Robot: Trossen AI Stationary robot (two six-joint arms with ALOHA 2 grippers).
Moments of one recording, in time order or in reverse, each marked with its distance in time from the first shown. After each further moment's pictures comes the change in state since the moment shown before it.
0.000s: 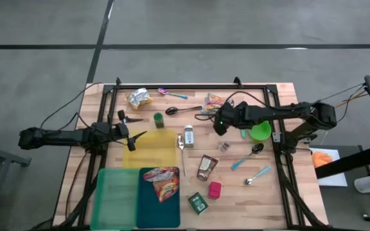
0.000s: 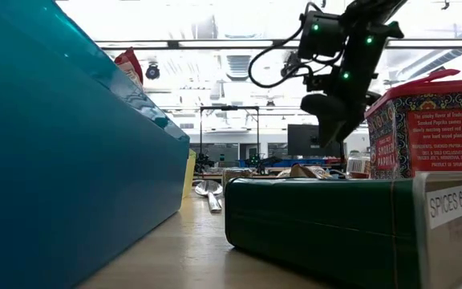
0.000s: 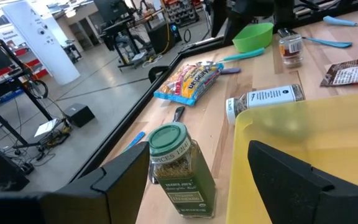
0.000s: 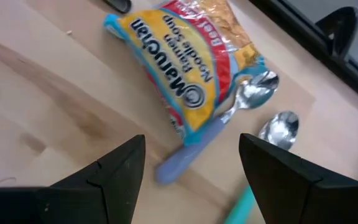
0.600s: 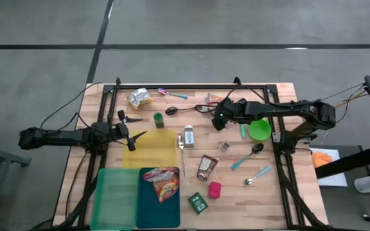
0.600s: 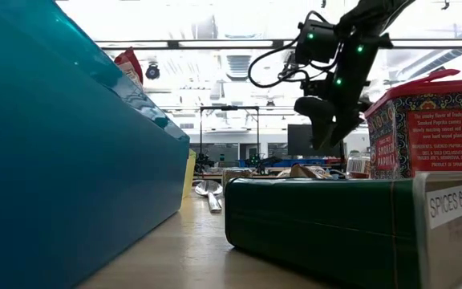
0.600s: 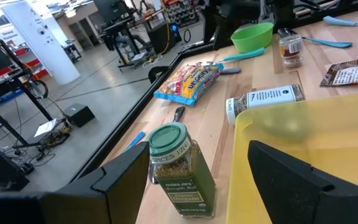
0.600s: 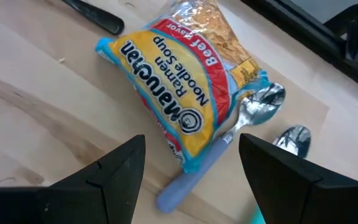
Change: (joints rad) left arm 0.000 0.000 0.000 0.000 0.000 0.000; right arm -0.096 0.002 -0.017 0.106 -0.071 -0.040
